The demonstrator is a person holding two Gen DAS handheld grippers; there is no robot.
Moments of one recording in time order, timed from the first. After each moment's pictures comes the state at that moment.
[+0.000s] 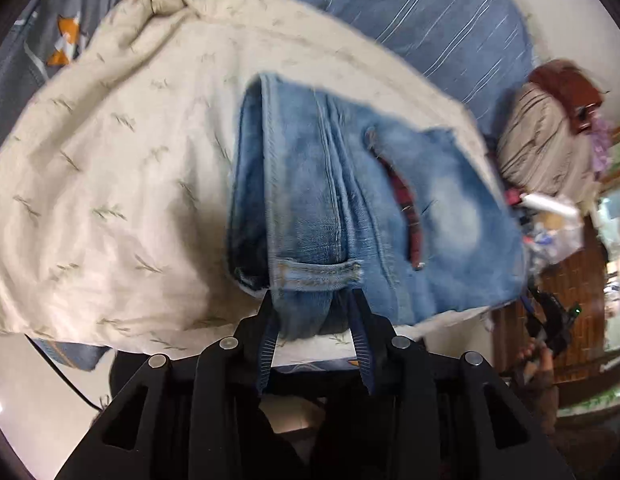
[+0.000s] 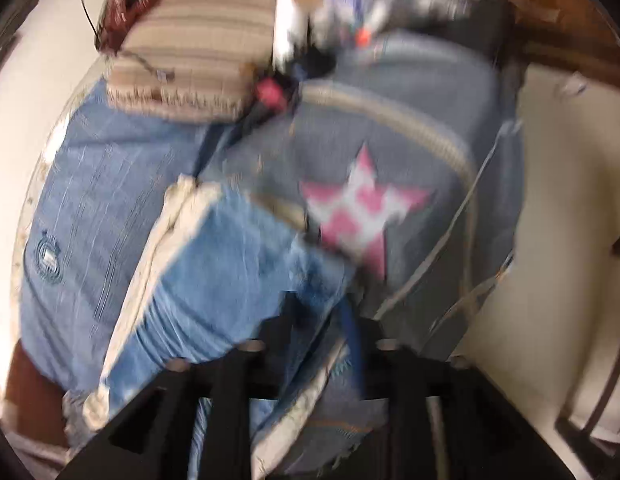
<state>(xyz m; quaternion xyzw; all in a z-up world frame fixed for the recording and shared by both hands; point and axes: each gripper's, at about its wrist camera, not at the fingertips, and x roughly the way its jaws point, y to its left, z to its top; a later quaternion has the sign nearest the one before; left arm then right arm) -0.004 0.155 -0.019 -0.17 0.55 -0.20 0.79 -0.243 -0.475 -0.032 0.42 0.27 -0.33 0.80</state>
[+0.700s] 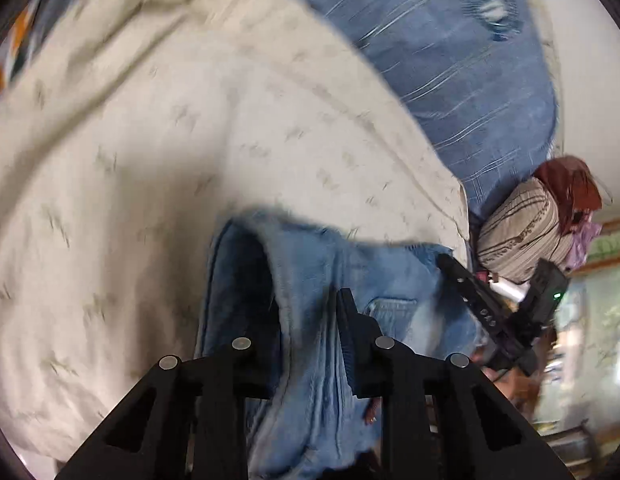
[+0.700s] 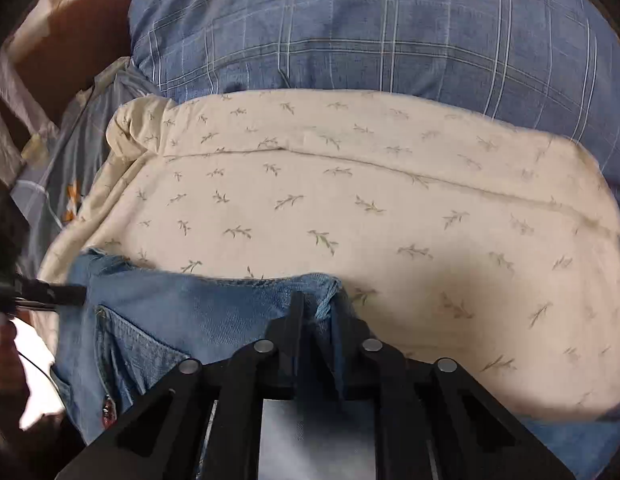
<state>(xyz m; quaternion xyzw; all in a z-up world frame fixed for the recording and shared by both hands) 0.128 0.153 -0.040 -0.29 0.56 -0.19 0.76 0.093 -0.206 -0.034 0.00 0.52 0.08 0.85</state>
